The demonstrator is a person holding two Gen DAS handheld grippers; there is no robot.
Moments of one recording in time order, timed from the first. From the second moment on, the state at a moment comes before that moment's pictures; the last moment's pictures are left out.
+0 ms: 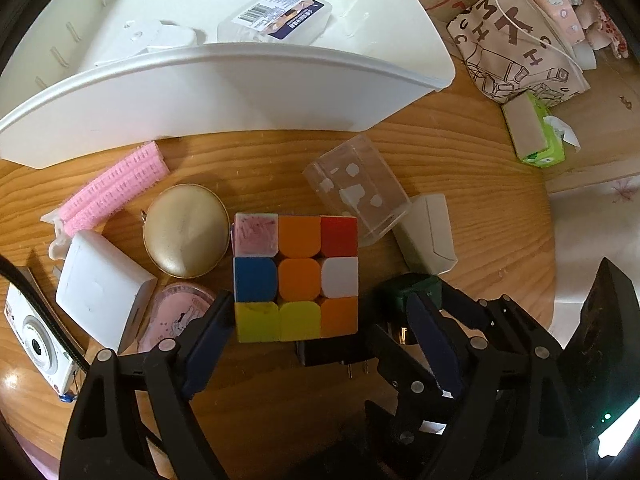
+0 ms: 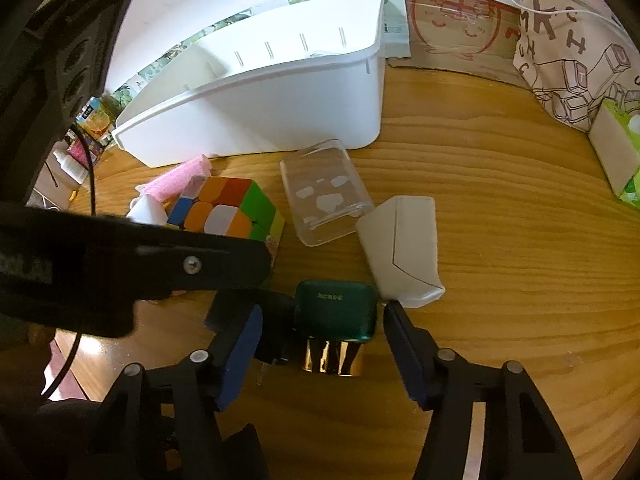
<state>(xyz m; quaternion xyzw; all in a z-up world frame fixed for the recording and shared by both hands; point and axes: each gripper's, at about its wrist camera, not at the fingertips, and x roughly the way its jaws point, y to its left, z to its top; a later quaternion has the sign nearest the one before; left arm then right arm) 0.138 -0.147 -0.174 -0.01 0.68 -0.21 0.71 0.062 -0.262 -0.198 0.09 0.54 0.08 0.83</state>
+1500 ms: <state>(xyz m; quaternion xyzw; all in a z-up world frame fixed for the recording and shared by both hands) 0.115 -0.104 -0.133 -0.06 0.63 -0.23 0.74 0.023 -0.258 -0.152 0.08 0.49 0.04 0.87</state>
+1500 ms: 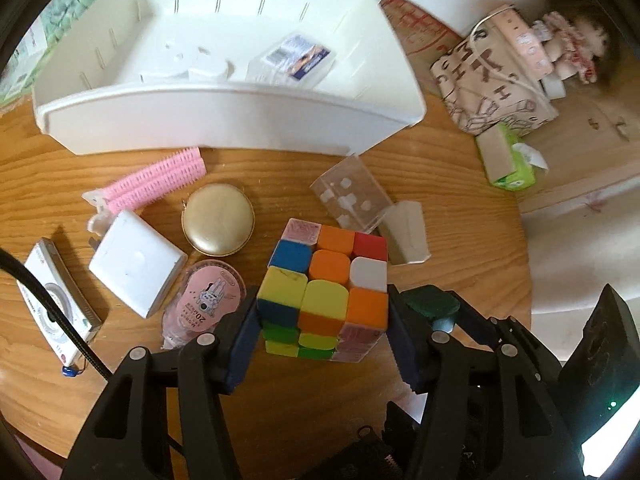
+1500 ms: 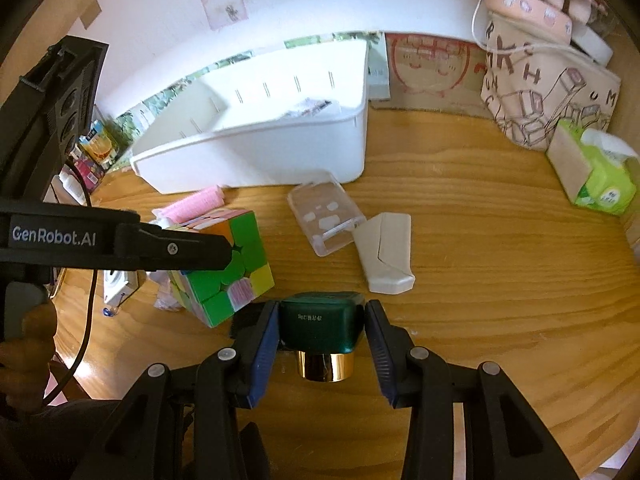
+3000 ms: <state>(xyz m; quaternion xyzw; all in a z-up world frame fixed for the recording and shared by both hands) 0.052 0.035 -0.047 -0.23 0.38 -0.17 0.88 -0.005 -0.192 -0.065 0.04 0.30 0.11 0.95</state>
